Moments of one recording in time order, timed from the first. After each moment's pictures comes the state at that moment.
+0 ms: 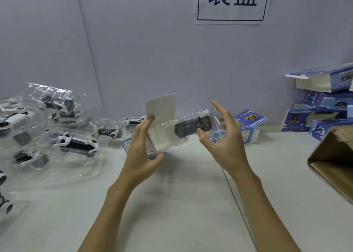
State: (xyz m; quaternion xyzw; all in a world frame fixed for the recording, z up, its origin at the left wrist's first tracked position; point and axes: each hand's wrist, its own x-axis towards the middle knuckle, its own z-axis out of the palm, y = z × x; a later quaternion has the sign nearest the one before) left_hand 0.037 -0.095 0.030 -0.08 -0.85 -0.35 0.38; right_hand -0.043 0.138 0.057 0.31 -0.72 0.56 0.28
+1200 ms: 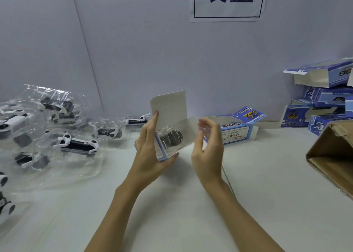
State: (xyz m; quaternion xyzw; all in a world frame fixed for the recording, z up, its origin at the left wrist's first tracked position) left_hand 0.035 -0.073 0.029 -0.13 -0.84 -0.35 0.39; right_hand -0.023 0.085 0.028 0.23 -0.65 0.64 0.35
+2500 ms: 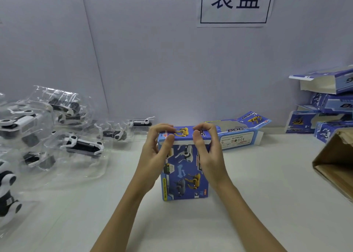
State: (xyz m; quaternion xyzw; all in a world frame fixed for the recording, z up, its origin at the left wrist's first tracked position) left_hand 0.039 -0.059 0.042 -0.12 -0.66 -0.67 0.31; right_hand -0.016 0.093 0.039 0.31 -0.58 0.74 0.12
